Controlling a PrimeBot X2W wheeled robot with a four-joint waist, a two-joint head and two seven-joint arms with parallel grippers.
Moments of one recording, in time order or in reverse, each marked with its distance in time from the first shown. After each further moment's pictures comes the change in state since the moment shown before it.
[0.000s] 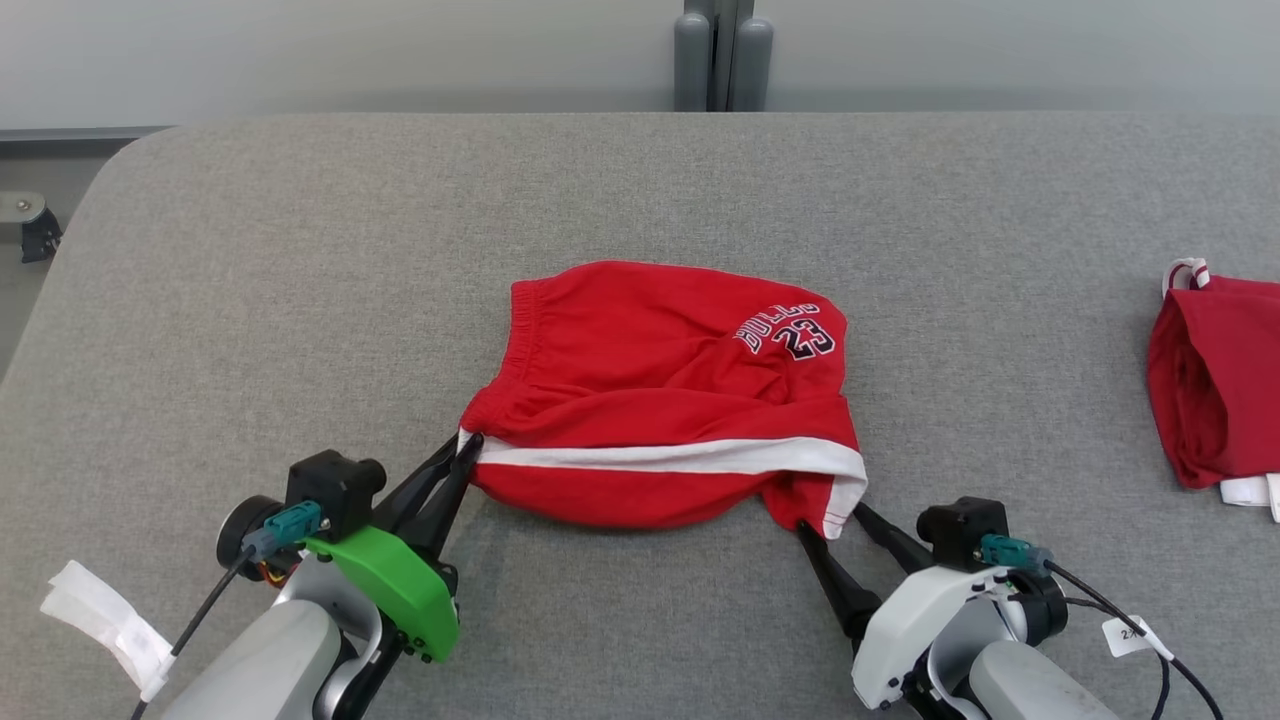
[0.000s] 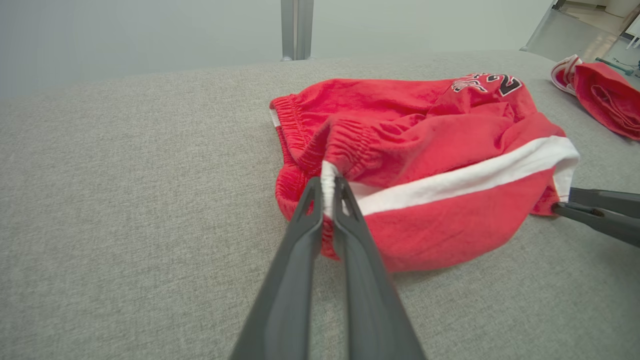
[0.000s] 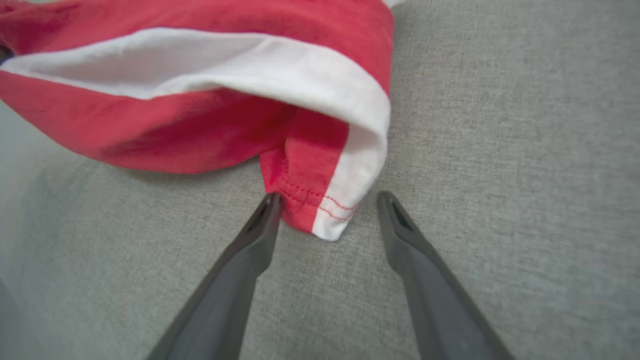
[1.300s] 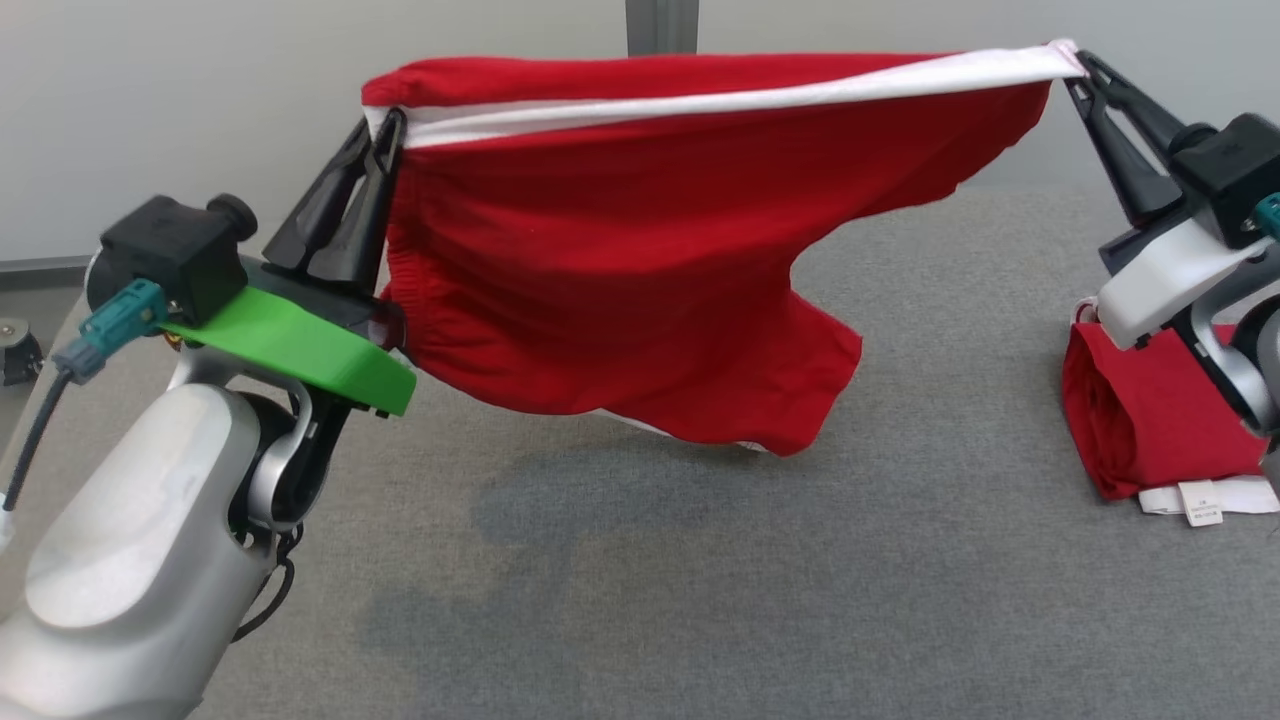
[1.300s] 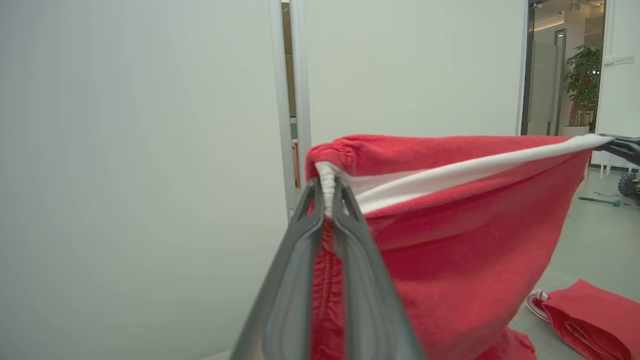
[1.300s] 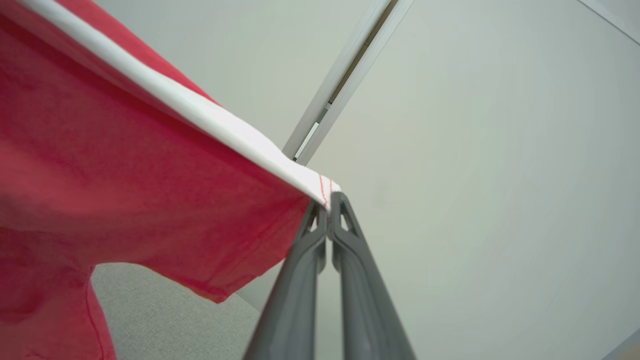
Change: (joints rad) left arm -0.236 0.047 0.158 -0.309 -0.022 0.135 0.038; right arm -0.357 -0.419 -0.144 -0.471 -0.354 0.001 0.142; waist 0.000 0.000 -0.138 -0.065
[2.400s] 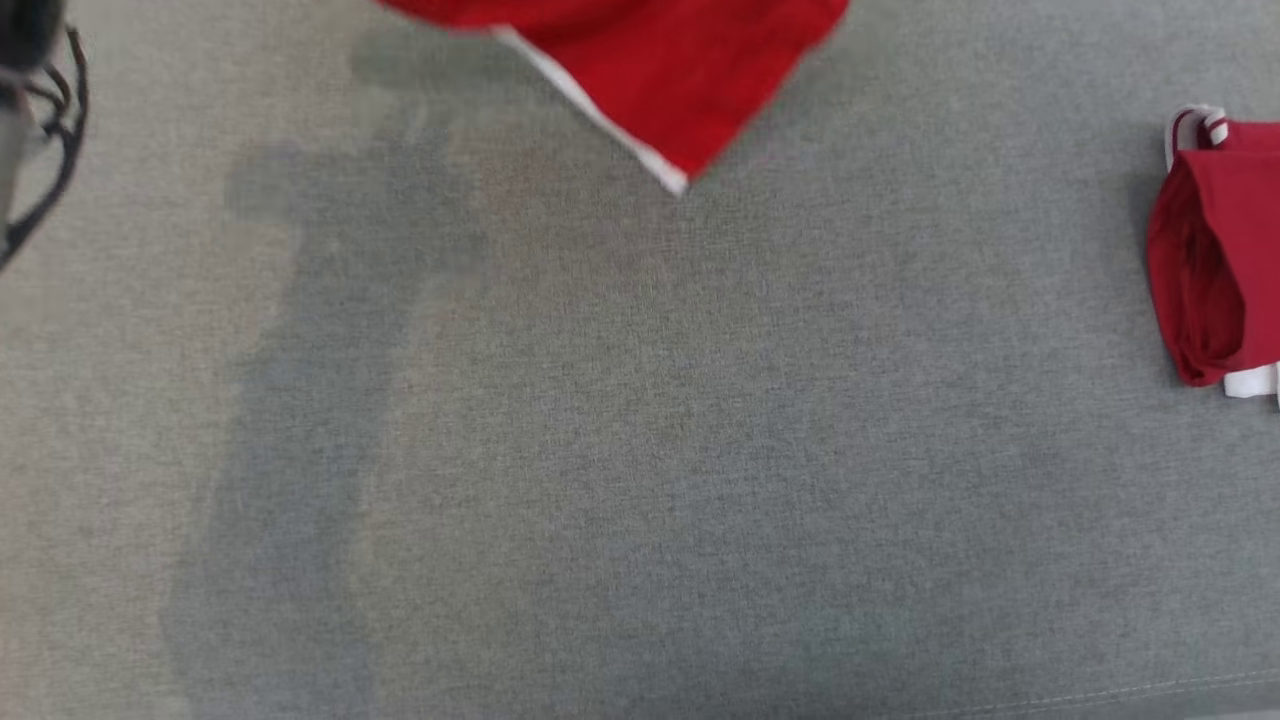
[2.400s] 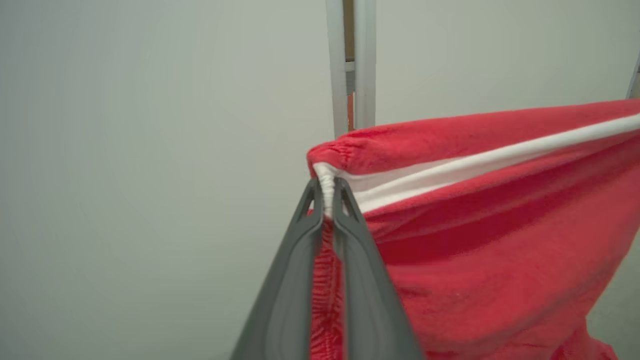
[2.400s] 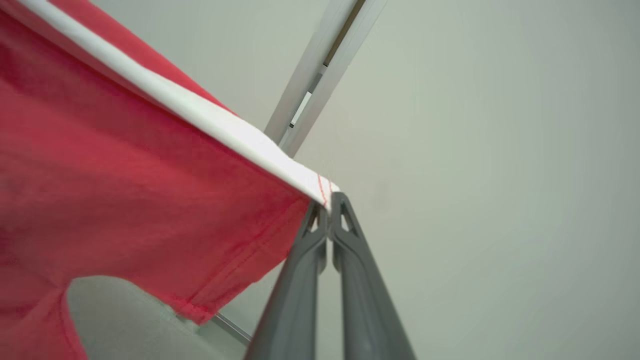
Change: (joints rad) left arm -0.649 -0.003 0.058 0.313 0.005 -0.064 0.242; right arm -0.737 0.009 0.217 0.218 0.151 0.000 0.151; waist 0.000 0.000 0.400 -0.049
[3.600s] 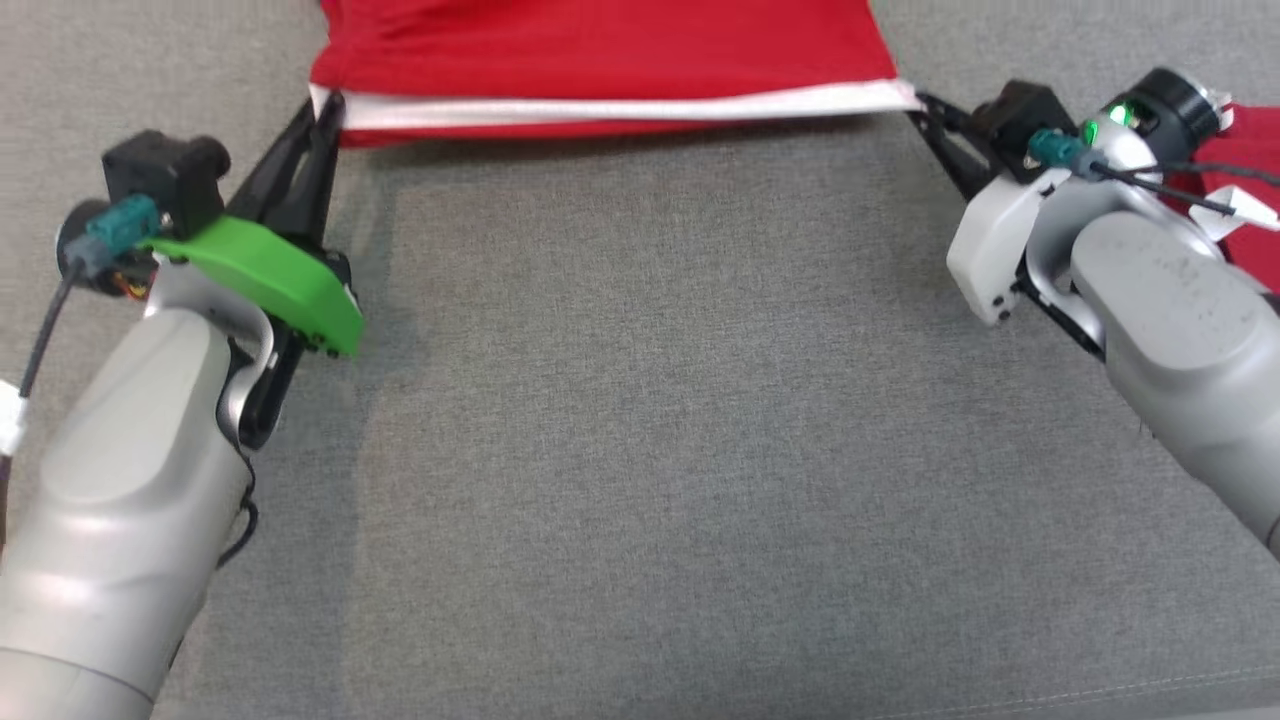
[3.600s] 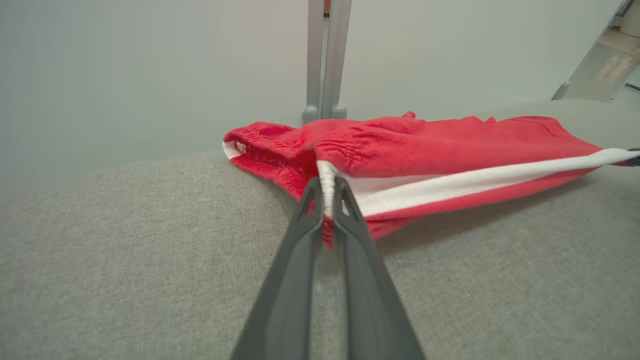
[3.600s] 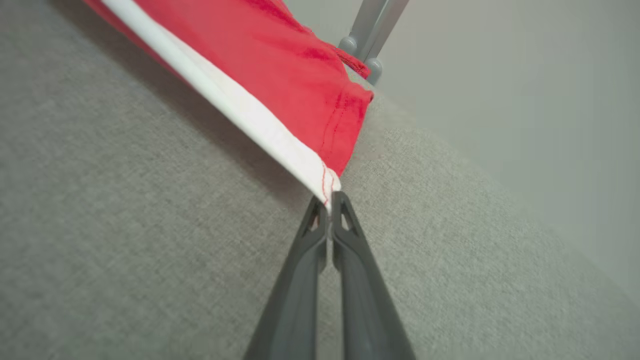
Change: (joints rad) left arm 0.418 -0.095 -0.078 0.262 0.037 -0.104 -0.321; right arm 0.229 0.165 0.465 0.608 0.176 0.000 -0.396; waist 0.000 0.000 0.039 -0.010
